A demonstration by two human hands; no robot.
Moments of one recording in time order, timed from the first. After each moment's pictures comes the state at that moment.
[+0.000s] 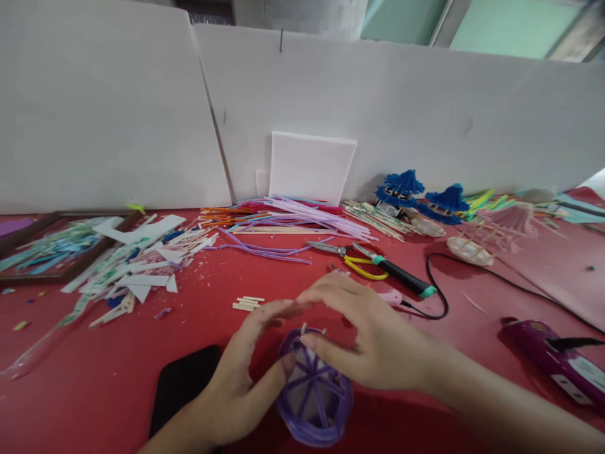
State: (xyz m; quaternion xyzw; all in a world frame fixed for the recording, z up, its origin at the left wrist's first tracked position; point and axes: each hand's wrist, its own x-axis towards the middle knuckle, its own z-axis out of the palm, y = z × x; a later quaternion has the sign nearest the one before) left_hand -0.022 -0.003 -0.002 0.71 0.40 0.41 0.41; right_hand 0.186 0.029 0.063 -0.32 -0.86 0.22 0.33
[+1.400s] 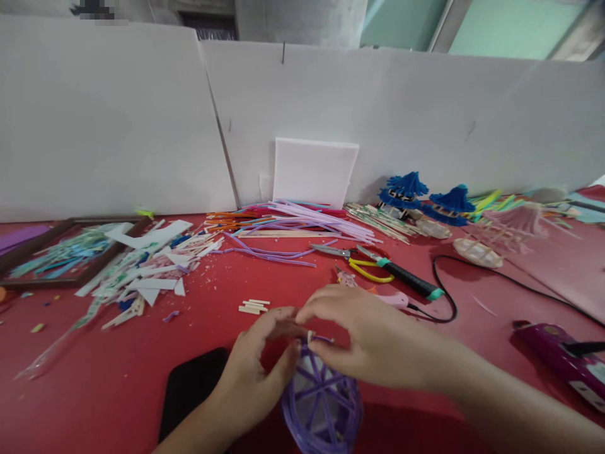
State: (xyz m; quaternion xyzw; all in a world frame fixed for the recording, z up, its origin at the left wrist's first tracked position) left_hand -0.013 0.001 0.000 0.70 0.48 0.36 0.39; right_hand 0.181 0.035 0.072 -0.34 -0.88 0.27 0.20
